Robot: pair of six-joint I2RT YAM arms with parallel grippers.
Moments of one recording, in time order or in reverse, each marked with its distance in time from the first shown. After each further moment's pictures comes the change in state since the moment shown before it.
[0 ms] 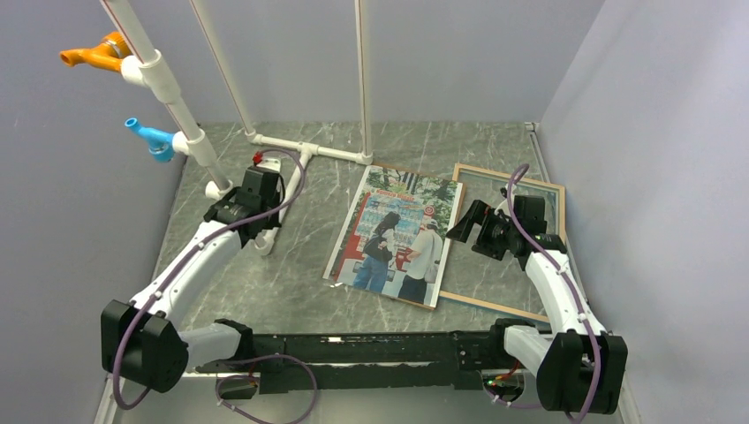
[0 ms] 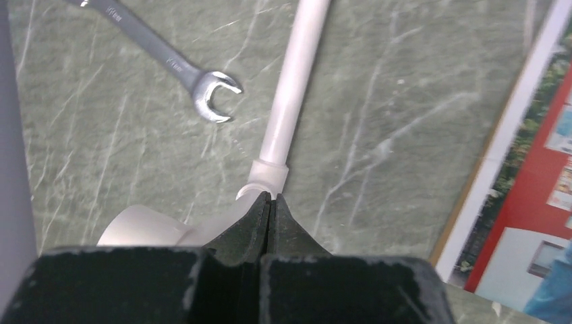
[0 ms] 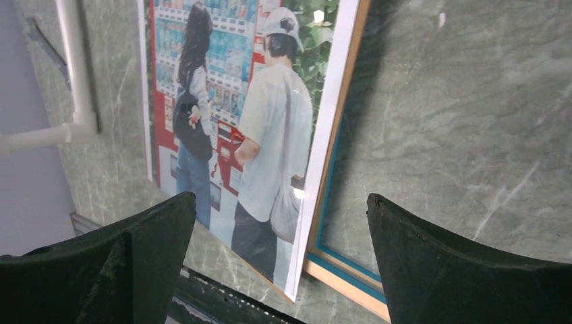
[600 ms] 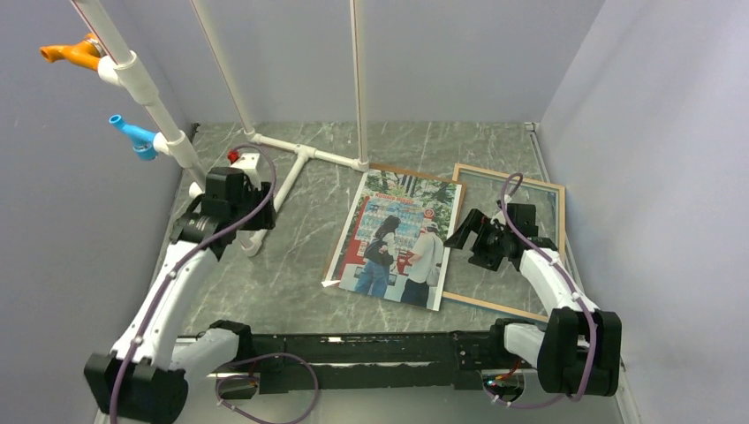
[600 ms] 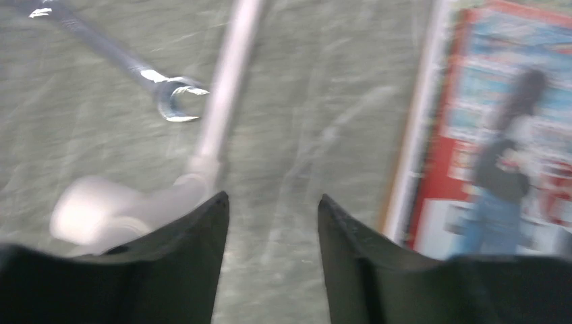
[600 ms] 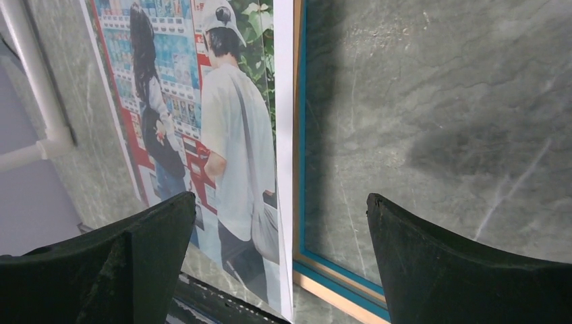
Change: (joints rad) left arm 0.156 -0.117 0.032 -0.097 0.235 0.035; right arm 0.000 0.085 -0.081 0.064 0.049 0.057
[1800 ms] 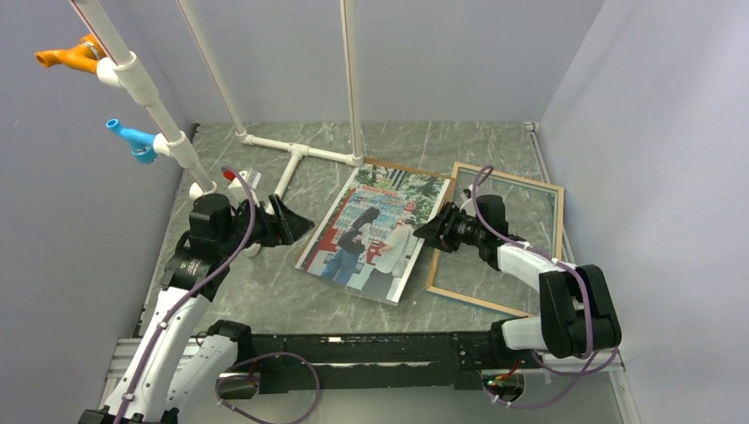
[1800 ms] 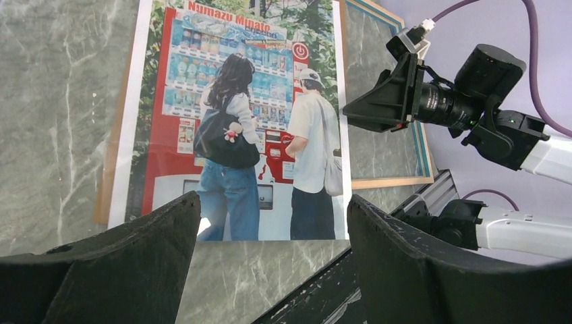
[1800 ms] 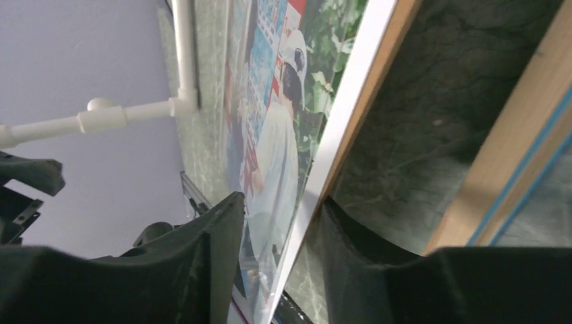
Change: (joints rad) left arm -0.019 -0.333 -0.204 0.265 0.577 -0.377; right arm 0.228 0.225 -0.063 0.593 -0.214 0.345
